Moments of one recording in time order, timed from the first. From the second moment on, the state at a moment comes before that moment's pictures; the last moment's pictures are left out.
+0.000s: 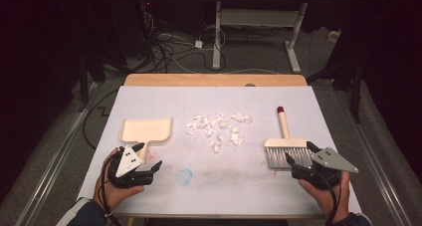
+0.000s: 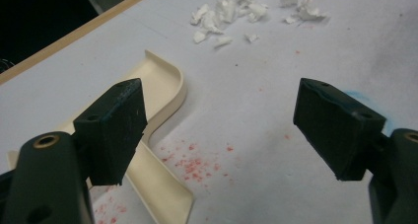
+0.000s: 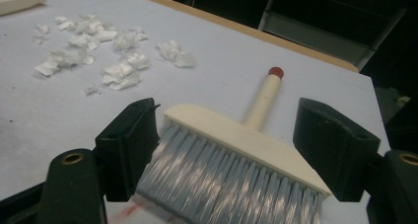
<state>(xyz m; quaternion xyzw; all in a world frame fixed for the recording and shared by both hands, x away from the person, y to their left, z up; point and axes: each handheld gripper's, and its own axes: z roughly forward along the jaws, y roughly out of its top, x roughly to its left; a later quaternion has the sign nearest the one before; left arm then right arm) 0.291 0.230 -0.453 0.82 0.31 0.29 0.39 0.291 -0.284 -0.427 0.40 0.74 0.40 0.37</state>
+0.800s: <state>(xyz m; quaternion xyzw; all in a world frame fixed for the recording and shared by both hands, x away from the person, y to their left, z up) 0.290 0.213 -0.460 0.84 0.29 0.27 0.37 0.378 -0.282 -0.392 0.47 0.75 0.34 0.31</state>
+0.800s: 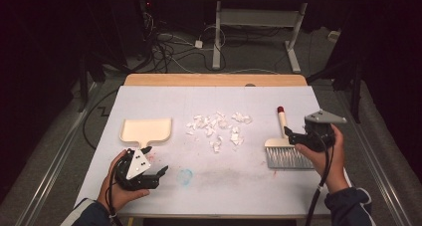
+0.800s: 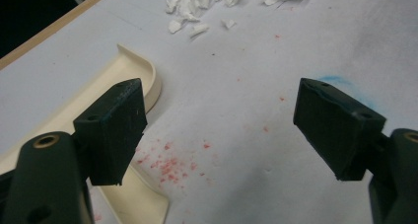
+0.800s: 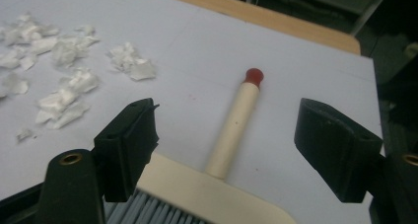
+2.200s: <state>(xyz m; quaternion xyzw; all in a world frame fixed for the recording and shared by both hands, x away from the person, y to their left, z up) 0.288 0.210 -0.463 0.86 0.28 0.26 0.34 0.441 -0.269 -0.449 0.54 0.76 0.27 0.24</state>
